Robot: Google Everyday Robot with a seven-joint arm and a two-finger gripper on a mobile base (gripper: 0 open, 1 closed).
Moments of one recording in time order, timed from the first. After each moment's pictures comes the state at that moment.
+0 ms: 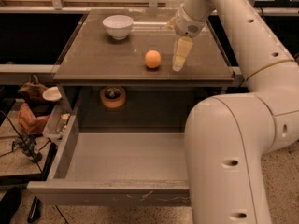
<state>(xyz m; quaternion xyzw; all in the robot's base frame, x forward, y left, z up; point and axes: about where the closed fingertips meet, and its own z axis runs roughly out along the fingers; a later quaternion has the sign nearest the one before) 0.753 -0.098 0.870 -0.72 0.65 0.04 0.22</state>
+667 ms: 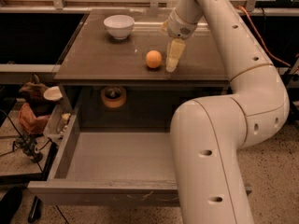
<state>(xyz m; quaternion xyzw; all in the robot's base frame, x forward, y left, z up) 0.769 -0.074 0.855 -0.73 0.64 0.05 0.22</state>
